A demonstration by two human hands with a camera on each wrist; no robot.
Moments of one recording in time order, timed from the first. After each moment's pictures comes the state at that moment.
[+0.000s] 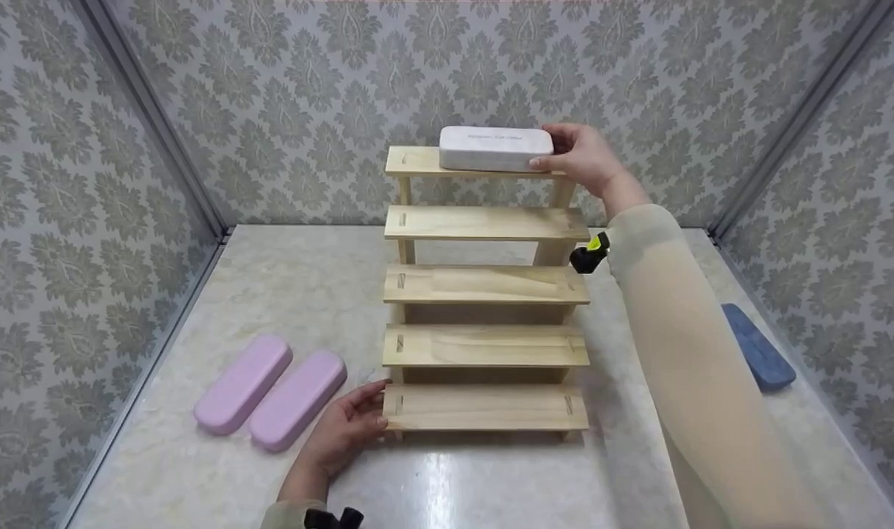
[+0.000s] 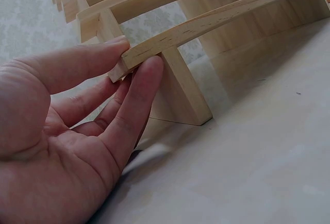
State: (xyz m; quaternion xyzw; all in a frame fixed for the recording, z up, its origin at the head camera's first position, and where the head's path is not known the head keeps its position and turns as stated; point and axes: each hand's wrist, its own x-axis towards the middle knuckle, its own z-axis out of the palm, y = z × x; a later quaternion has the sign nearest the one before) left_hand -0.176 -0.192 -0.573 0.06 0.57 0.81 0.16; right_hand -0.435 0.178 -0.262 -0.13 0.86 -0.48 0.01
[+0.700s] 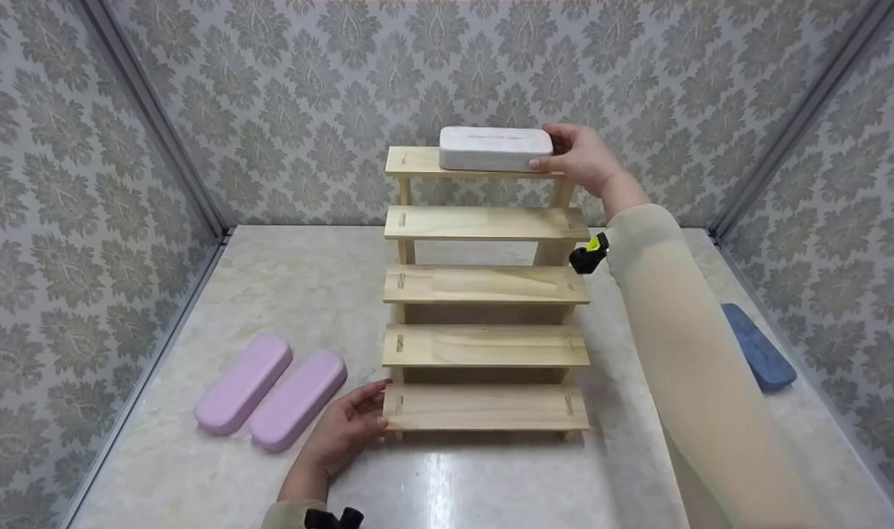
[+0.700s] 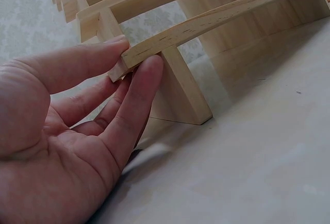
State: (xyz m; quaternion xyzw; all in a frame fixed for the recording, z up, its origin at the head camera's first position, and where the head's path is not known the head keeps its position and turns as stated) left_hand -0.176 -0.191 -0.572 0.05 0.57 0.80 0.15; right_hand -0.435 0.176 -0.260 -0.12 0.87 -0.48 0.04
